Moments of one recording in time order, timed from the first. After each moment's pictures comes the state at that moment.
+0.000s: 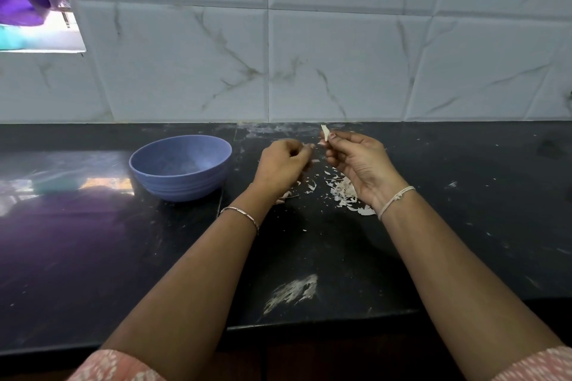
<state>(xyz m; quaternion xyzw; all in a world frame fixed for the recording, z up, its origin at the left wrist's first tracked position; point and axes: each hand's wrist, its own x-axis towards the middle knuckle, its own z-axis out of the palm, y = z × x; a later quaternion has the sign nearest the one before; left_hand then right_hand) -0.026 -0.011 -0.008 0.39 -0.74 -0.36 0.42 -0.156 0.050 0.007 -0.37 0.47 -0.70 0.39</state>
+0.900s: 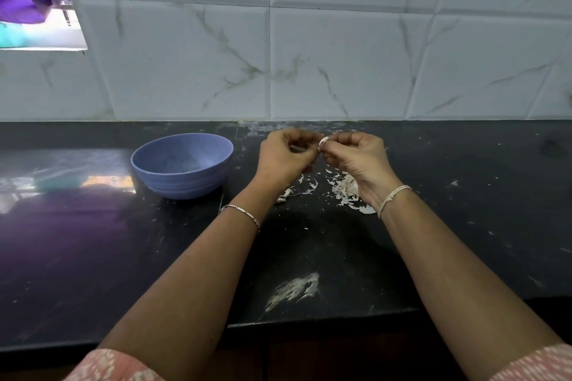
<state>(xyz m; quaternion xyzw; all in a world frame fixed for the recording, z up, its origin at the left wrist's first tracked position) -0.025 -0.006 -0.003 0.31 -0.71 -0.41 0.48 -0.148 0.054 0.008 -0.40 0.53 -0.68 0.30</state>
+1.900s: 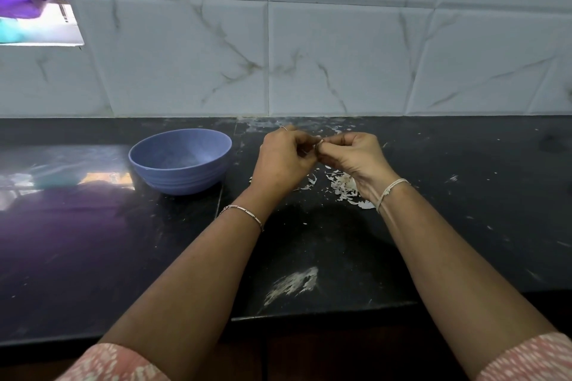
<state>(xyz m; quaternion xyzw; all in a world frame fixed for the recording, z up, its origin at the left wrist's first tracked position) -0.024 -0.004 -0.010 0.33 -0.81 -0.14 0.47 -0.143 0.056 0.009 -0.41 0.55 -0.66 0.32</state>
